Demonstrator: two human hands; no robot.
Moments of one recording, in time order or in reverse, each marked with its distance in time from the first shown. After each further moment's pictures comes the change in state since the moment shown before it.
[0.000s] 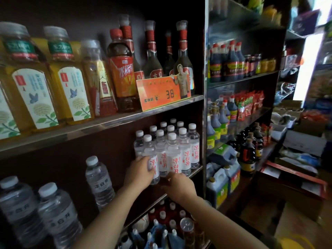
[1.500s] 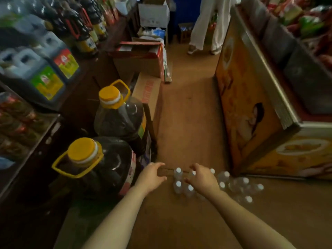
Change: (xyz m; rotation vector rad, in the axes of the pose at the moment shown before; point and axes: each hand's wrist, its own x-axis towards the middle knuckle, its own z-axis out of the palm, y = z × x) left_hand -0.494 0.227 0.464 -0.043 -1.113 0.343; right_hand -0.594 0.465 0.114 0.212 -0.043 1.046
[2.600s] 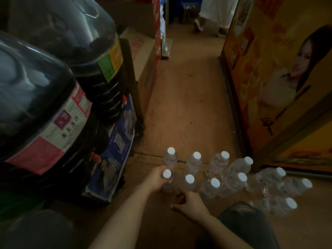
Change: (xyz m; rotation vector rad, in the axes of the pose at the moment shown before) left_hand 0.233 -0.163 0.310 -0.350 -0.121 0.070; right_hand 0.141 0.223 0.307 0.152 -0.297 0.014
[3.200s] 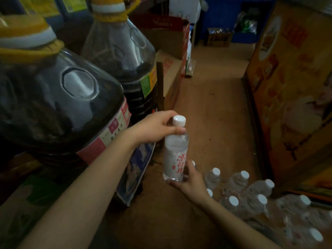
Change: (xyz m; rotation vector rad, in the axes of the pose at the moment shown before) left_hand -0.103 0.155 -0.179 0.238 0.200 0.426; right_hand -0.018 -0.112 -0.031 0.275 0.227 -0.534
